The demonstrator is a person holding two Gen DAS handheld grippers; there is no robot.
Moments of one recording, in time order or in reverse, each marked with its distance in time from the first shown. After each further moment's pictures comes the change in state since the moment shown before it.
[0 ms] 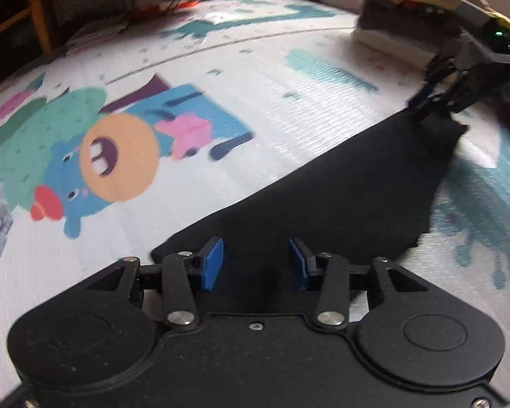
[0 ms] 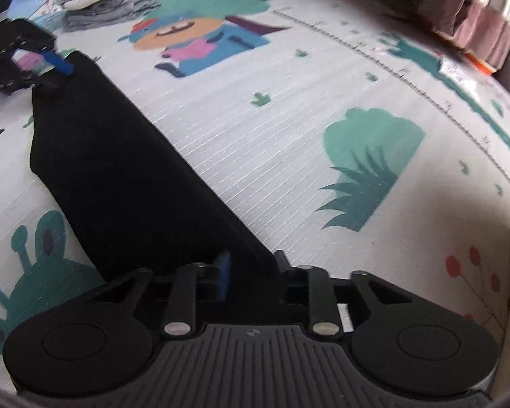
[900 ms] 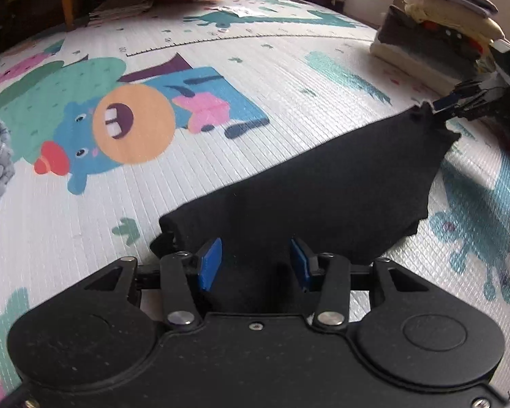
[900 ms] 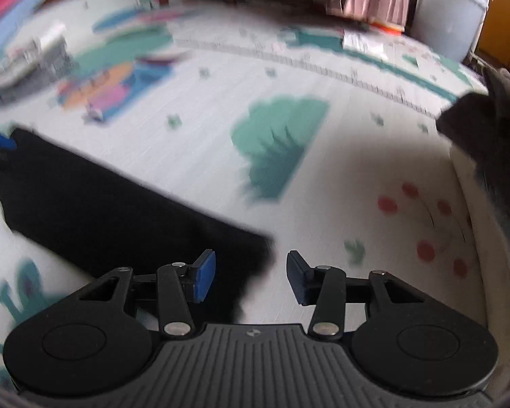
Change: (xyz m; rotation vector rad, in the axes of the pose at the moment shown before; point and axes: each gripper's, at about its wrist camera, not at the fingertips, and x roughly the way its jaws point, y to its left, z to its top) left arm -0.008 0.006 -0.019 -0.112 -0.011 -0.021; right arm -0.033 -0.031 -0.044 0.318 -0.099 -0.151
